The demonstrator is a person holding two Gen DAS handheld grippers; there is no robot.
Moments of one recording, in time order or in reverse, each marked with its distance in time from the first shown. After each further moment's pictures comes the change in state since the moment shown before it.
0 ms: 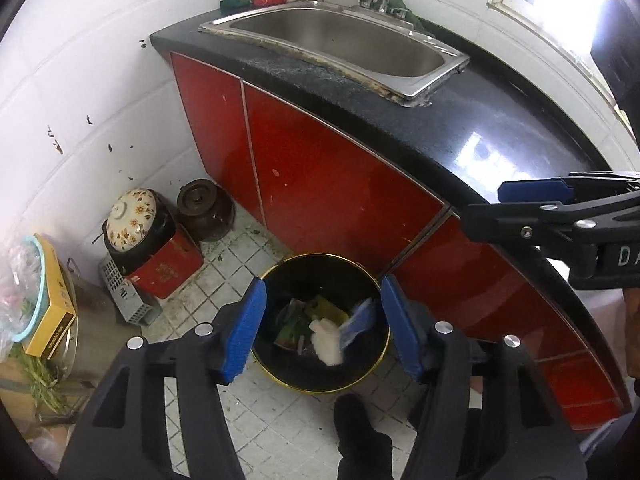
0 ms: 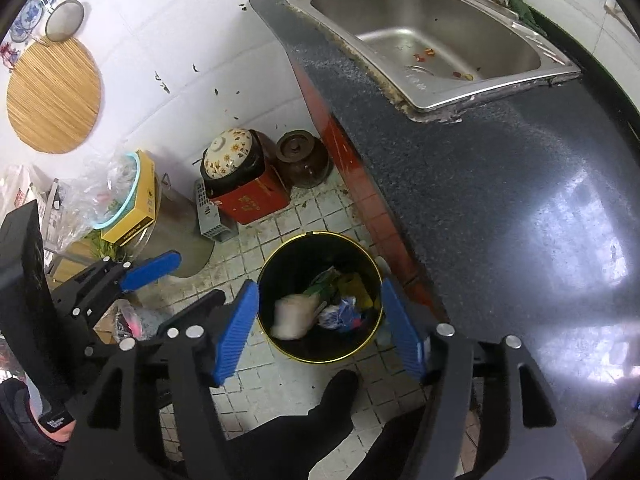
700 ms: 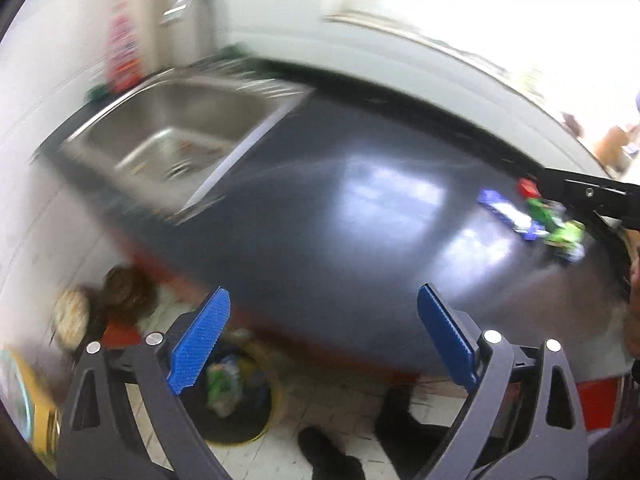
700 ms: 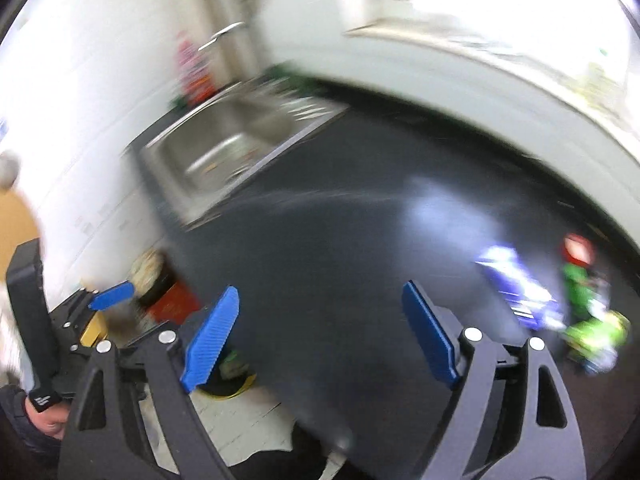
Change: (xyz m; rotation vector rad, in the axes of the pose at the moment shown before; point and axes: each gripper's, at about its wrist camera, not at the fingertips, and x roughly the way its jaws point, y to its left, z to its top) left arm -0.044 -0.210 0.076 0.315 -0.088 -0.268; right arm -0.224 -0.200 -0.120 0.422 -0.377 -0.323
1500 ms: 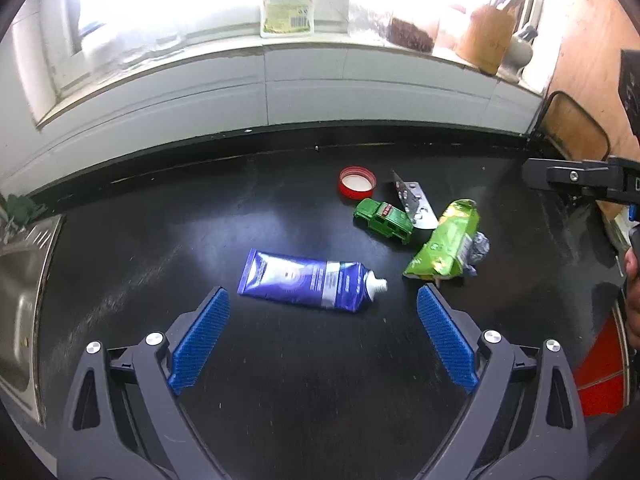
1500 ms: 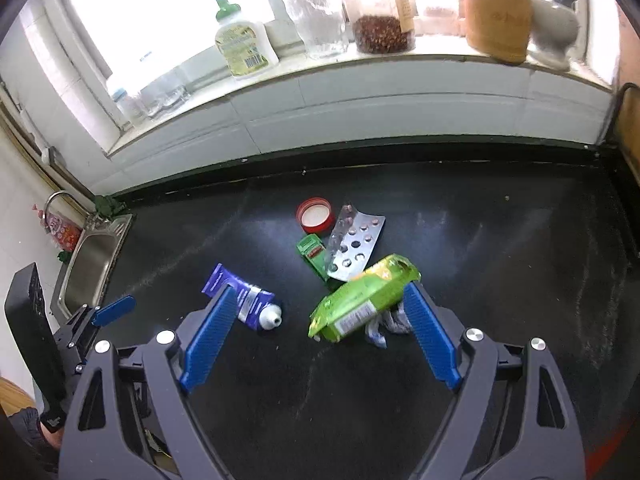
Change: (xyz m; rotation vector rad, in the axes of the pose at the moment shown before) left arm 0.112 -0.289 0.093 0.453 0.071 -0.243; right arm -0.060 -0.297 -0.047 0.505 -0.048 -0.174
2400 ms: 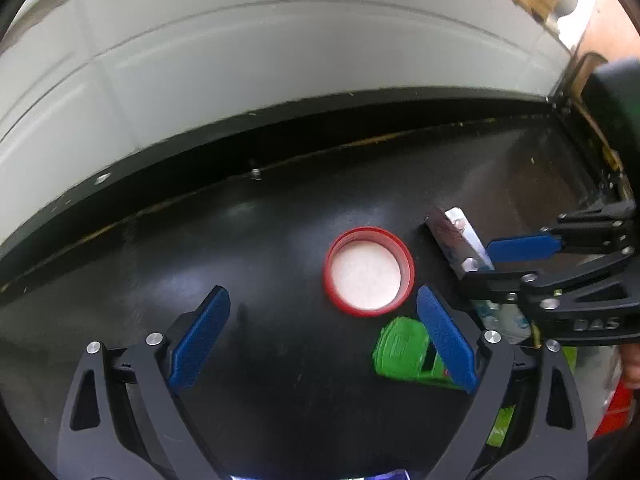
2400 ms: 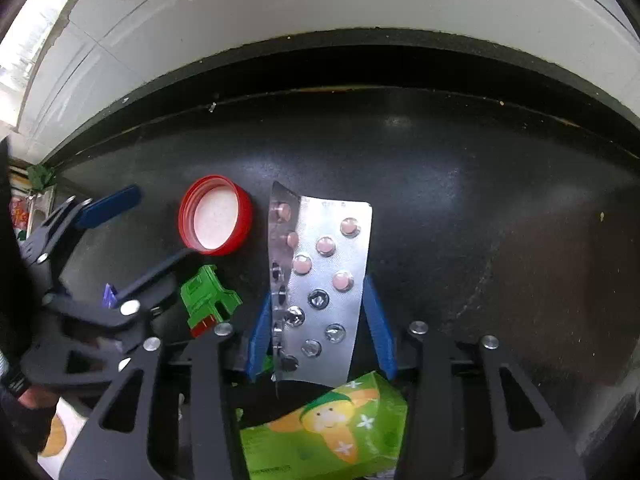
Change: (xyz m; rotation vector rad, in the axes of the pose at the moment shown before) left arm 0.213 -0.004 0.114 0.166 0.158 -0.134; right arm 0.193 -0.051 0.063 -0.014 0.370 -0.054
